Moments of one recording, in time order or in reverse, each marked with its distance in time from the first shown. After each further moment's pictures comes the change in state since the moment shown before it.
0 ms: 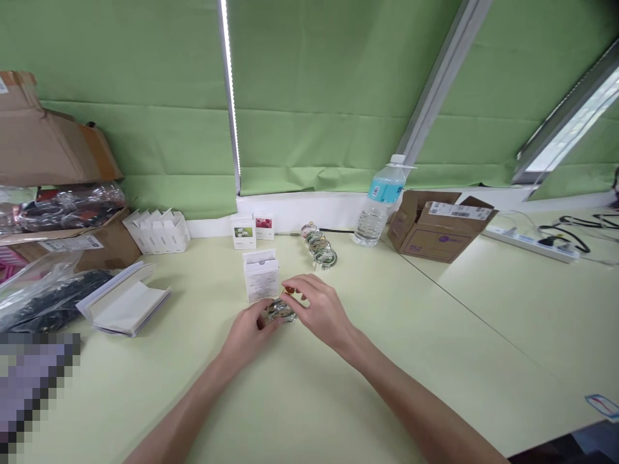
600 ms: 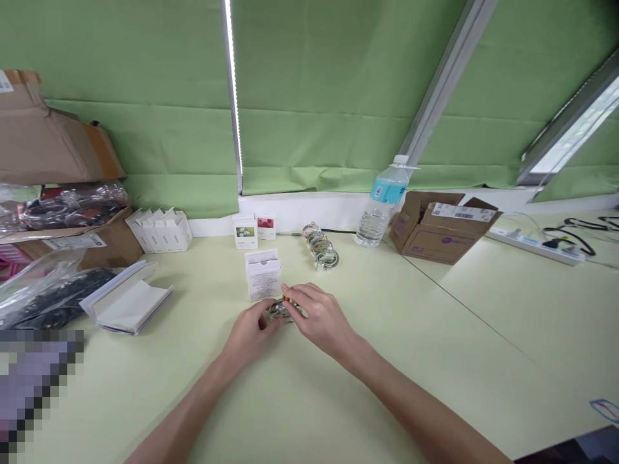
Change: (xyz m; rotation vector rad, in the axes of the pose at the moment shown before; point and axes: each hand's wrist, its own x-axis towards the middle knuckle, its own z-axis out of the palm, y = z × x) left_hand 0.000 0.000 -0.001 0.005 -0.015 -0.003; right_hand -0.012 0.005 0.008 -0.210 -0.058 -0.120
